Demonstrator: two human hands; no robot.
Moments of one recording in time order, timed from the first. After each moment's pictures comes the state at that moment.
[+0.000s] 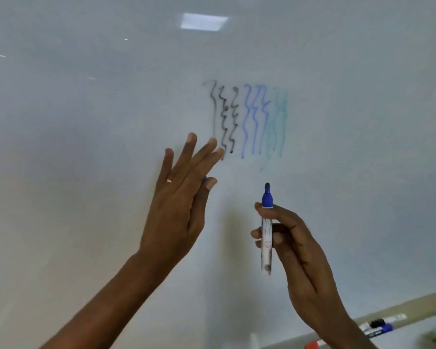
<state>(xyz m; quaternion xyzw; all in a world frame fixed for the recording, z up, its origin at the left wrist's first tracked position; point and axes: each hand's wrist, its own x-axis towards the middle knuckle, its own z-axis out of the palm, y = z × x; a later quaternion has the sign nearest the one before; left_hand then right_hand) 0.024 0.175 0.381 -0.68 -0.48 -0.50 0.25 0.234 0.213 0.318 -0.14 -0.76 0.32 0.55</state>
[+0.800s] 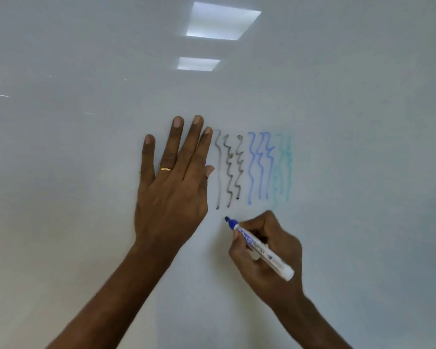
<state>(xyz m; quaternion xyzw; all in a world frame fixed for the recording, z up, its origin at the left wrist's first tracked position) -0.014 0.222 0.453 -0.52 -0.59 -0.30 0.54 0.150 0.264 0.365 -0.19 -0.70 0.10 0.68</state>
